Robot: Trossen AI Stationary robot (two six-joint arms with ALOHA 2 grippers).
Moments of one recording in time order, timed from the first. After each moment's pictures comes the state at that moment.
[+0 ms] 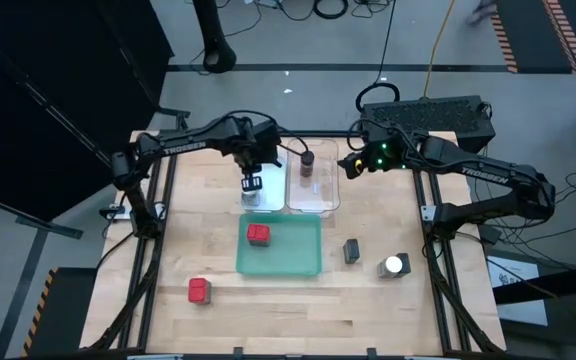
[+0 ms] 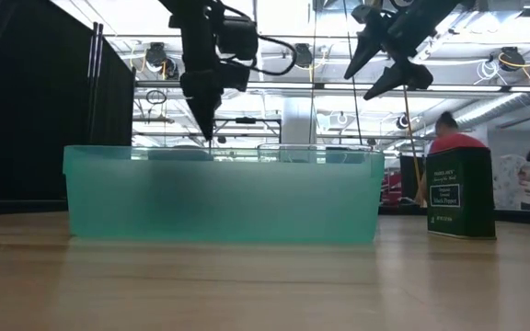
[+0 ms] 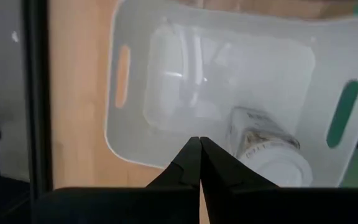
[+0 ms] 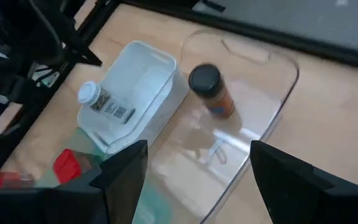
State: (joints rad) left arm 0.40 1.78 1.58 -1.15 -0.07 0.29; right arm -0.38 1.15 1.07 -0.62 0.07 0.70
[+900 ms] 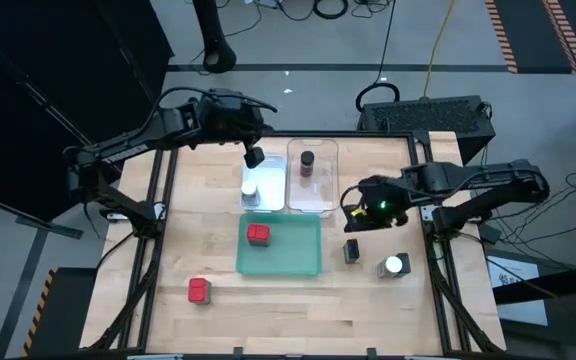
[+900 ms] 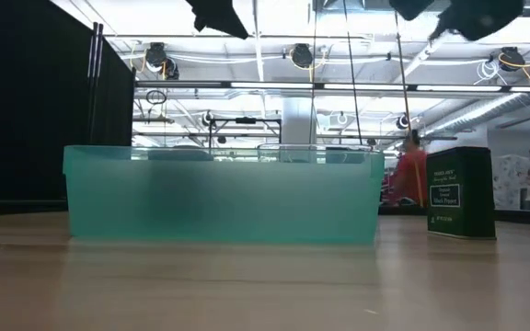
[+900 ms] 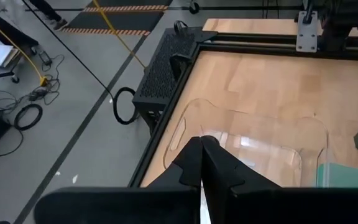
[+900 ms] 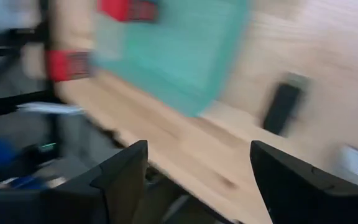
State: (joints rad) left arm 0.37 1.44 1.58 -0.67 -0.08 0.19; right arm 0.11 1.23 1.27 -0.98 -0.15 1.46
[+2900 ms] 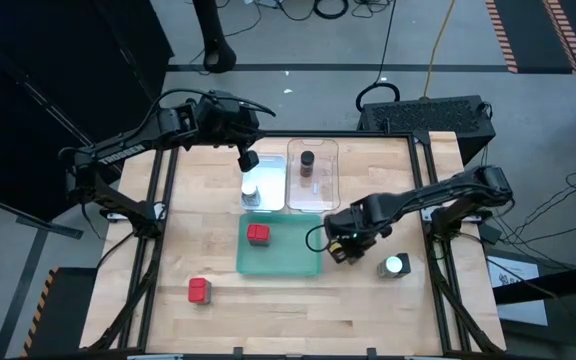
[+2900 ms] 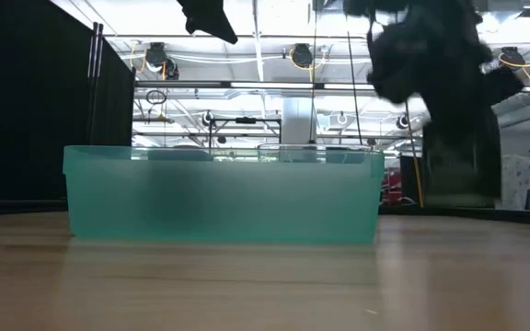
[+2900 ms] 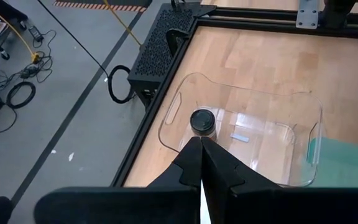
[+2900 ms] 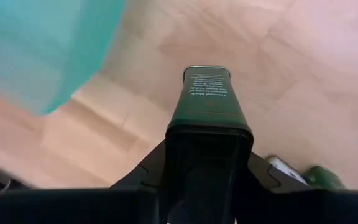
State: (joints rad) left arm 0.37 1.42 1.58 -0.78 -0.08 0.15; right arm 0.17 1.59 1.15 -1.00 -0.22 1.23
